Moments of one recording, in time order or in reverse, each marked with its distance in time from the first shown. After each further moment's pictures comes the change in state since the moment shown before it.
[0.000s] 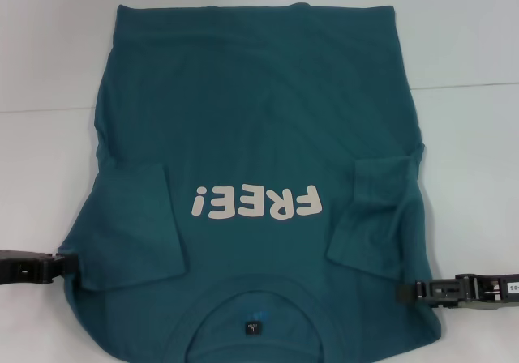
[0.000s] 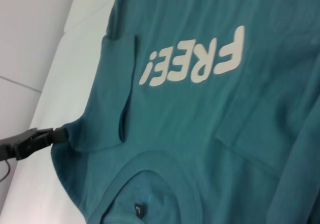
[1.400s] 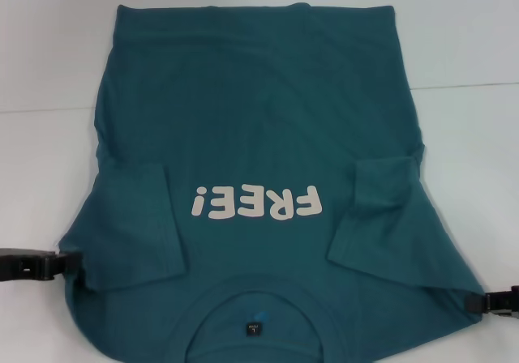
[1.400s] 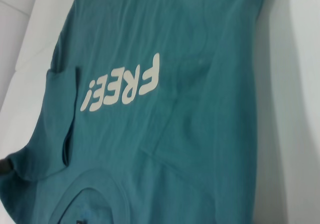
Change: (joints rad) left arm -0.009 0.006 0.000 0.011 -0.001 0.039 -0.036; right arm -0.090 -0.038 0.095 0.005 -0.020 0.039 -0.045
